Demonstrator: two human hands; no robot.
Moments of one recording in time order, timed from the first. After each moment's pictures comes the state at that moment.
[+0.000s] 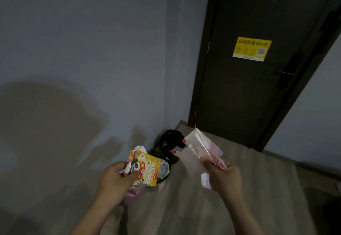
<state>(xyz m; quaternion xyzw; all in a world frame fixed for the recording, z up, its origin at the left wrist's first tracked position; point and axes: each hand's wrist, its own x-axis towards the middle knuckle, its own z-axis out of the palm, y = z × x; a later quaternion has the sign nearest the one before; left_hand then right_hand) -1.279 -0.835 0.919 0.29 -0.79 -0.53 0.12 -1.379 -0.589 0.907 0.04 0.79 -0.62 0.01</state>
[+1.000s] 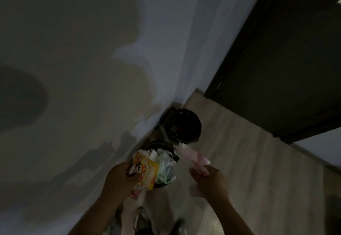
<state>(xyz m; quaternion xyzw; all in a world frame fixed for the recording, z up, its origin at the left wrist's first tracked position) -1.626 -1.026 0.716 0.37 -0.80 -0.46 -0.09 -1.731 -0.796 0.726 0.13 0.84 -0.45 0.27</state>
